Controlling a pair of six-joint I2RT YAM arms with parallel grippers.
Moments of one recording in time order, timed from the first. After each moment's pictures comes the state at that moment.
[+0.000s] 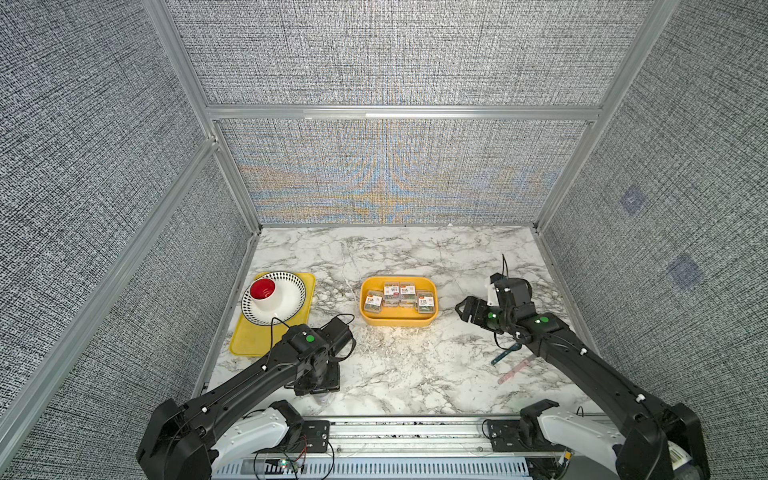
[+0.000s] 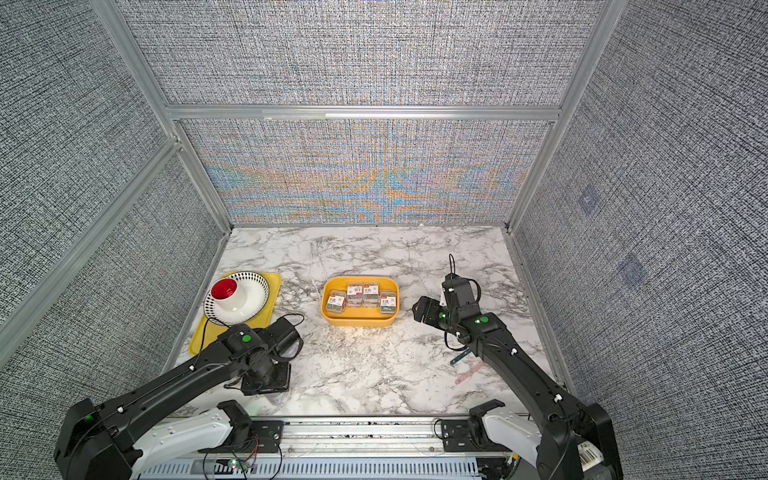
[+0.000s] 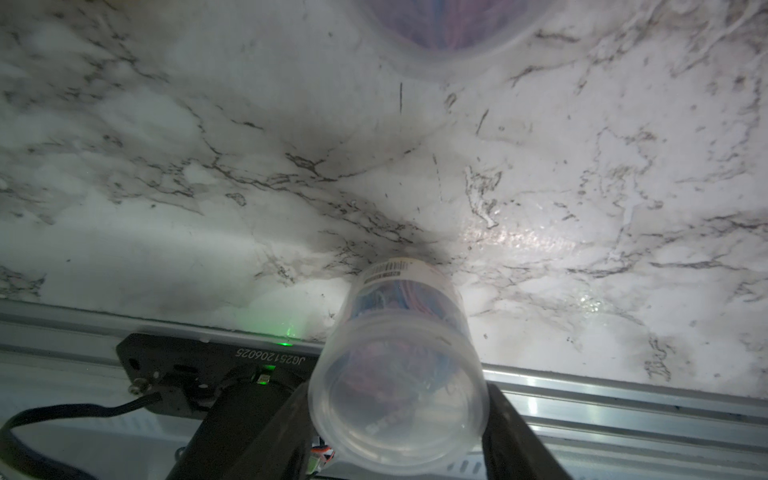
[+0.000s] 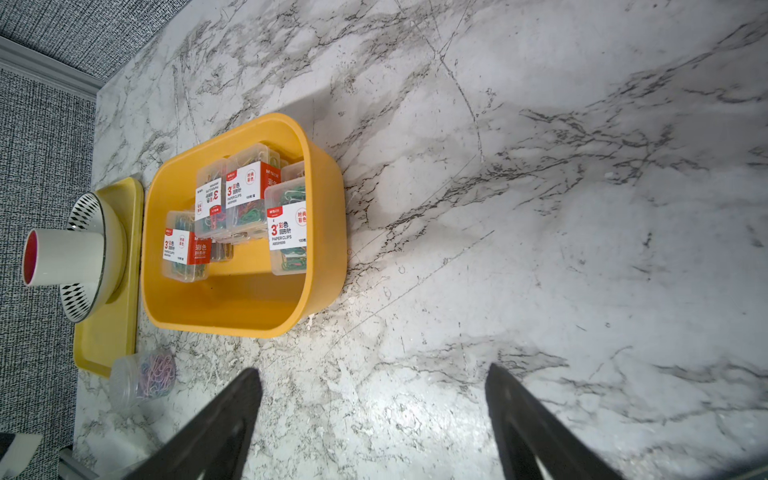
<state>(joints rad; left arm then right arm) -0.75 1.06 0.72 -1.27 0.01 -0.83 0.34 1.09 0.72 -0.46 -0.14 0.61</state>
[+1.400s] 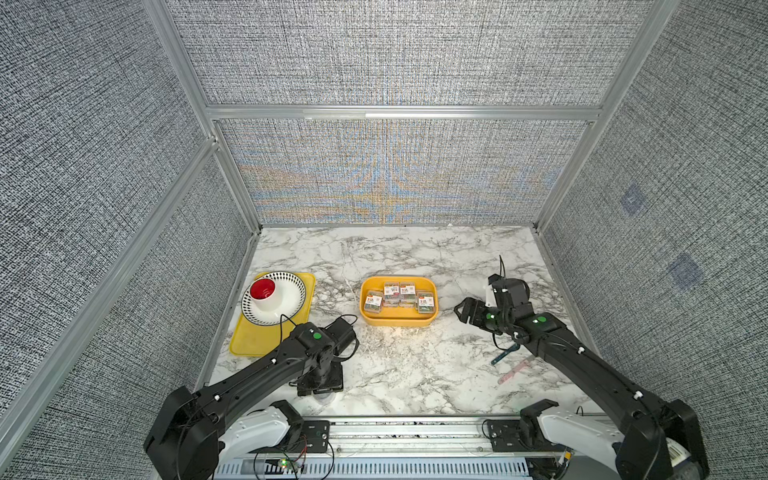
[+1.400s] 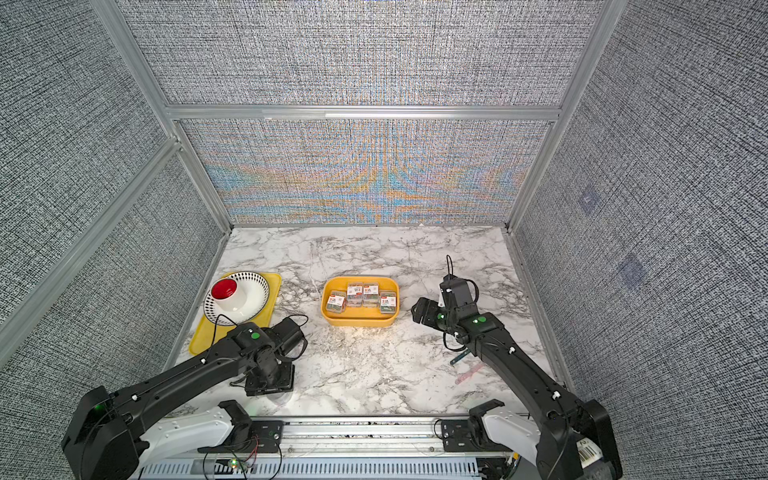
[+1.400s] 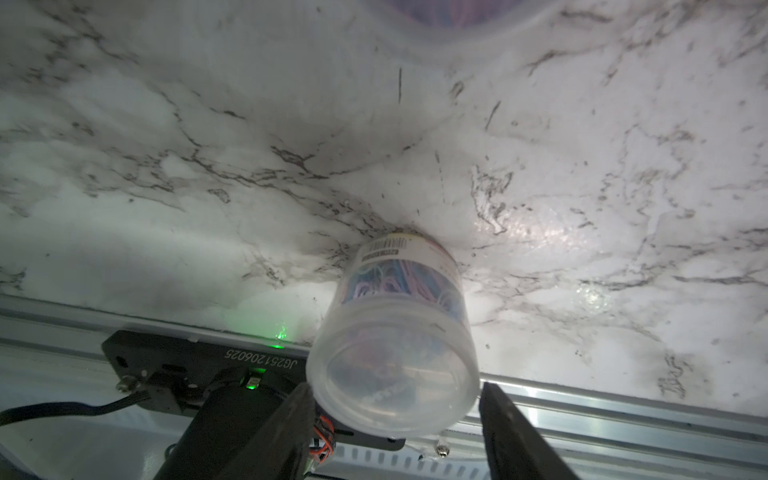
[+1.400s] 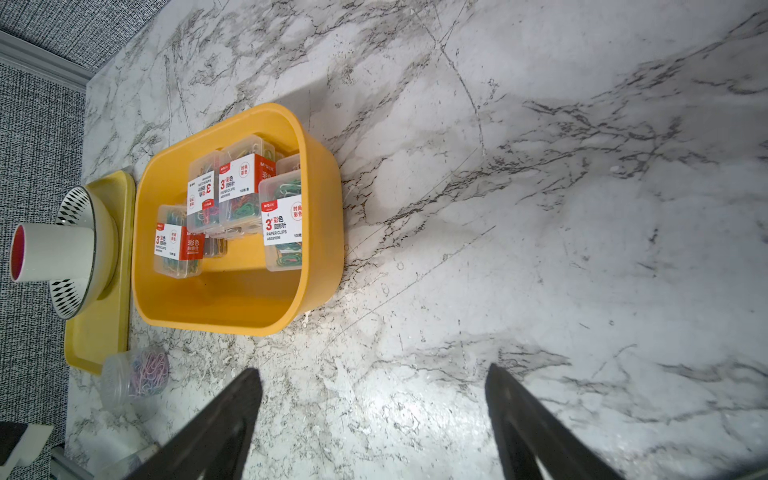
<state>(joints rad) -0.76 1.13 0.71 -1.25 0.02 -0.84 0.35 1.11 0.72 -0.46 -0.13 0.61</state>
